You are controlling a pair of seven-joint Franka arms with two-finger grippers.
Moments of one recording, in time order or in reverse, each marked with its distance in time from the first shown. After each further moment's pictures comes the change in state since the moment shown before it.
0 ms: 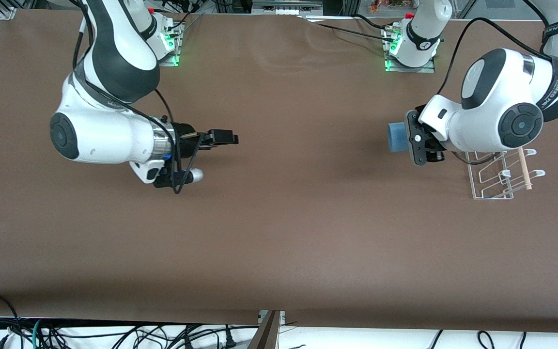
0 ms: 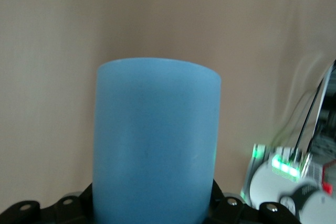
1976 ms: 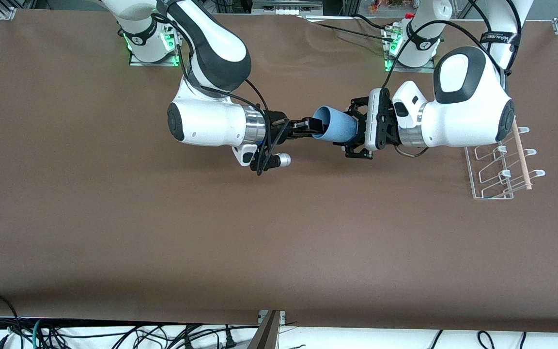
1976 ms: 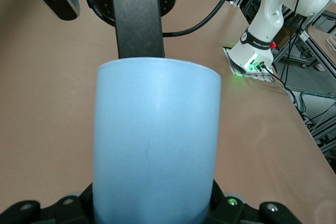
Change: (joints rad) left arm -0.078 -0.008 -0.027 -0.059 -0.815 0.321 0.404; right arm 0.132 0.139 0.228 -0.024 0.402 0.520 0.009
